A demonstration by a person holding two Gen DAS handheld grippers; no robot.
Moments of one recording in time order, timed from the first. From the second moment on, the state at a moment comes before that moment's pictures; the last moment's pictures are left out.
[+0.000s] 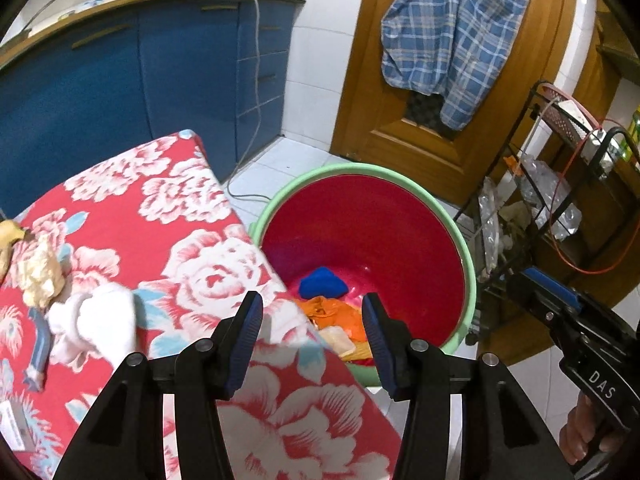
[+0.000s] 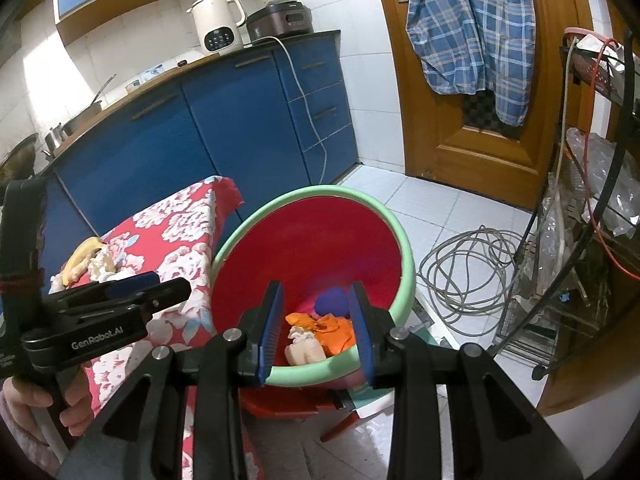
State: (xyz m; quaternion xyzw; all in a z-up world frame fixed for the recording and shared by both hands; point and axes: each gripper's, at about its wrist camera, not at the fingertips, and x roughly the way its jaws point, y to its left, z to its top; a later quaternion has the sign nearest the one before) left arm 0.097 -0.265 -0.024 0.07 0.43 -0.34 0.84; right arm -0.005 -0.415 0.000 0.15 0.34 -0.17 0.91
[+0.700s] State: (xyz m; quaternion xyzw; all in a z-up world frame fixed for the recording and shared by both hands) left arm 0.110 -0.149 -0.012 0.03 0.42 -0.23 0.88; right arm 0.035 -0.338 0.002 0.13 0.36 -0.08 0.92
